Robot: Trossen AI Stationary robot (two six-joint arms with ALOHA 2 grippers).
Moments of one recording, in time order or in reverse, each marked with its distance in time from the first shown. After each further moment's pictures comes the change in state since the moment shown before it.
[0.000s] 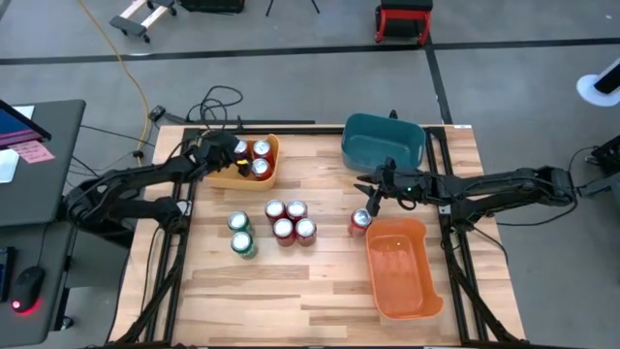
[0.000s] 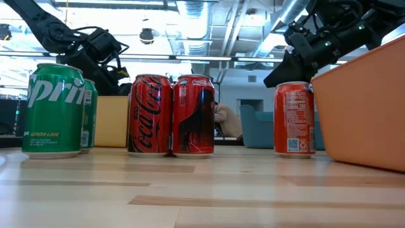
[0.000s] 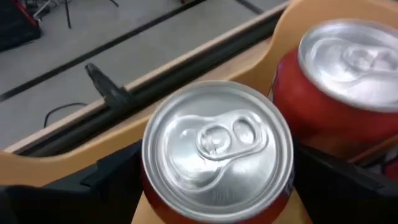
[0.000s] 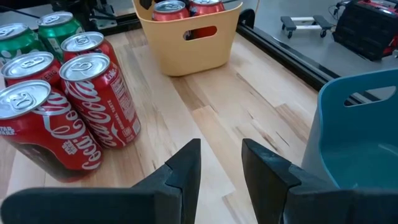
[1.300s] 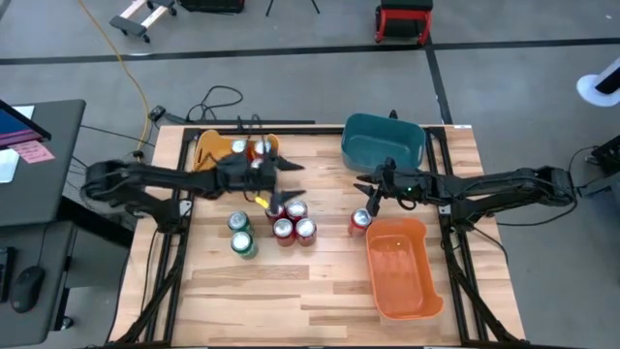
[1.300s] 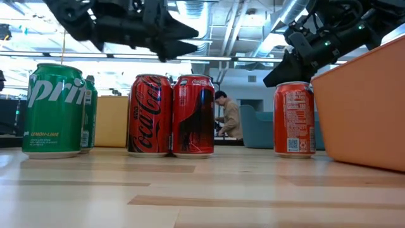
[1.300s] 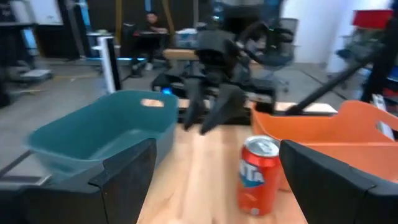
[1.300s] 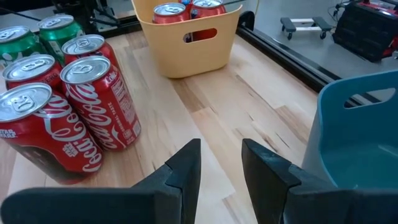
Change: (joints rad) left arm -0.530 0.236 0.181 0.645 0.368 0.107; right arm 0.000 0.000 0.000 0.005 0.001 0.000
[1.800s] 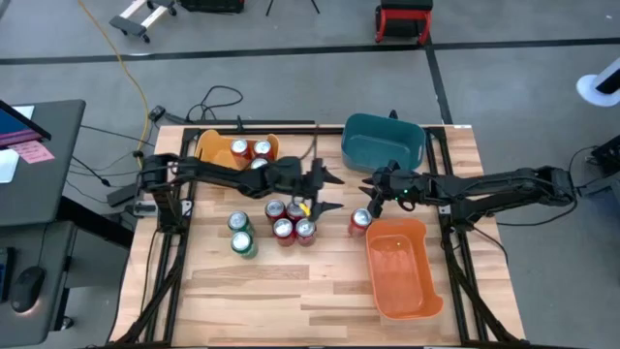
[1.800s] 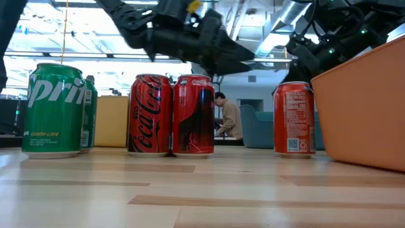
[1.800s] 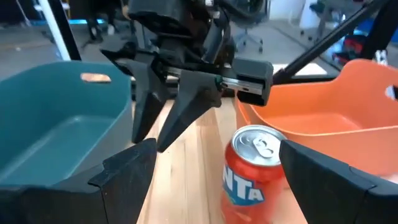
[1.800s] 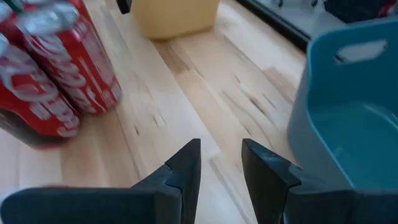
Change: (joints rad) left arm -0.056 0.455 0.437 -0.167 0.075 0.050; right arm 0.000 0.000 0.000 -0.156 0.037 0.036
